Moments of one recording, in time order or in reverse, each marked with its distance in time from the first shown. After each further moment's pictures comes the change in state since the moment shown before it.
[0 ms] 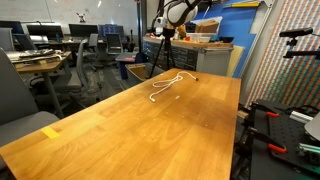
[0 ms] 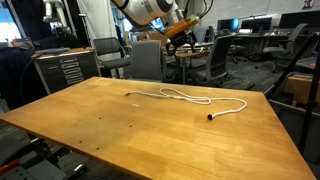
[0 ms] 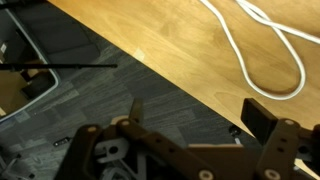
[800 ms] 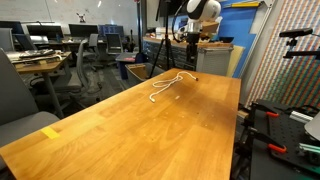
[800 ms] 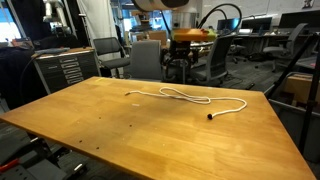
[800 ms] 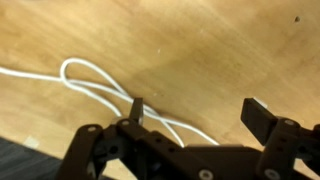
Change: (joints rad) arm -0.229 -0.205 0.092 -0.338 0.357 -0.250 -0.485
